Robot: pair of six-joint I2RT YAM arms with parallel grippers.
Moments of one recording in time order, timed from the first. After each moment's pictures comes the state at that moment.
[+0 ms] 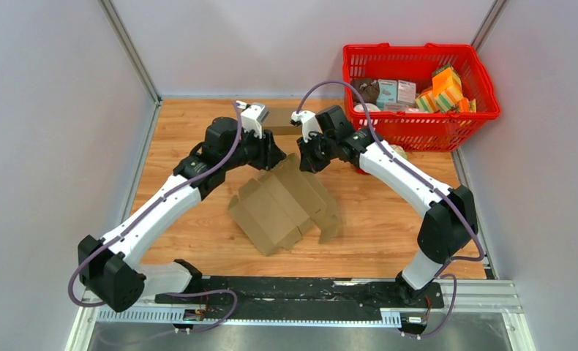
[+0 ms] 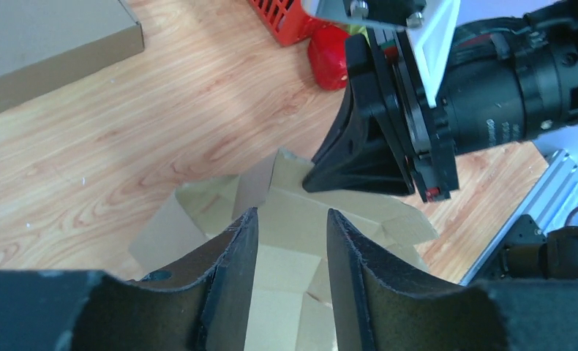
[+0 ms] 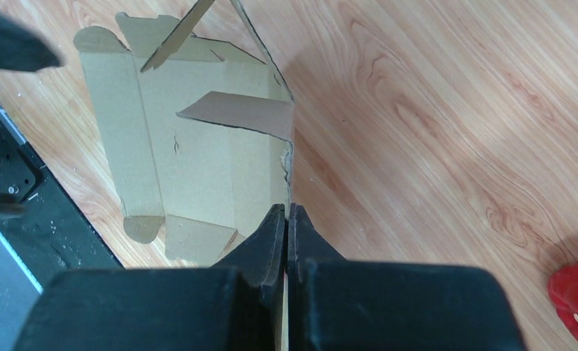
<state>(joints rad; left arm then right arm) -0.56 1.21 1.10 -0.26 0.26 -0.28 0.62 1.65 1.48 -0.64 -0.32 -0.02</state>
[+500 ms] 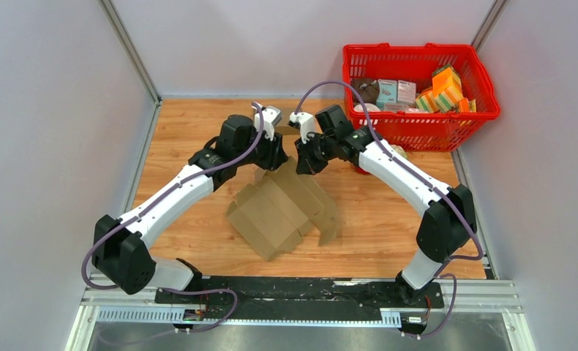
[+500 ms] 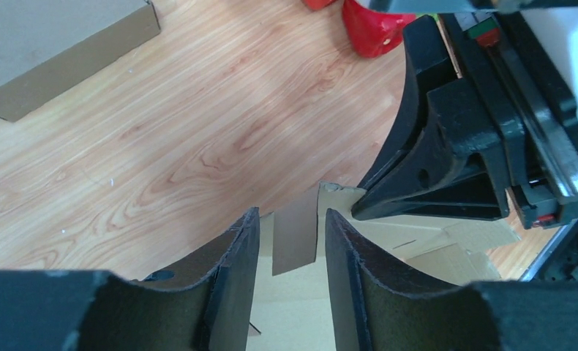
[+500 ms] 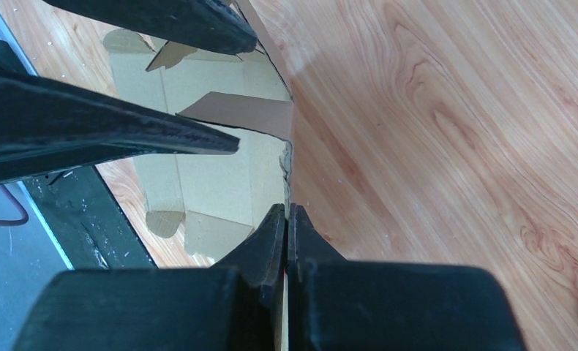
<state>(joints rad) -0.57 1.36 1.16 -0.29 0.24 -0.12 0.62 1.67 1.50 -0.67 -0.43 -0.04</state>
